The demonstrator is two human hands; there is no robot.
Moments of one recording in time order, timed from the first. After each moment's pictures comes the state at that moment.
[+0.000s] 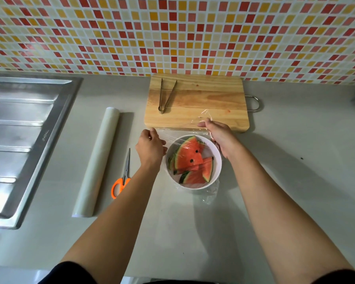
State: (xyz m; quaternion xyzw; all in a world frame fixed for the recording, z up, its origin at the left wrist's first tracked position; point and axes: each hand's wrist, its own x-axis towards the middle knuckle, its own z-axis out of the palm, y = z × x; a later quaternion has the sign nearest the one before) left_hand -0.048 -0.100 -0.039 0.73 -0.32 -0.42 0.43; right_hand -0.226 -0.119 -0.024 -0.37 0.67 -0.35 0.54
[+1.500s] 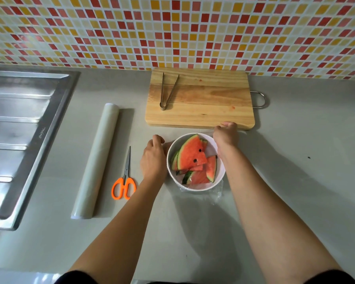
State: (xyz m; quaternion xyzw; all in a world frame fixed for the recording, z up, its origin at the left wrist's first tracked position) left_hand -0.043 -0.074 -0.062 0.76 -0.60 -0.21 0.15; right_hand -0.218 -0.130 -0.061 -0.23 0.80 -0.39 0.39
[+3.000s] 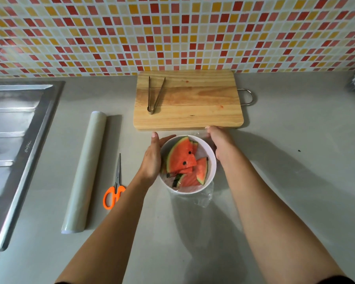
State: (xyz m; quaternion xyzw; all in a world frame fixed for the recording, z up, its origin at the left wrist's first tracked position) left_hand -0.048 -0.082 -0.049 0.55 -0.49 -0.59 0.32; right_hand -0.232 -0.127 -0.054 -0.17 0.75 -0.38 0.52
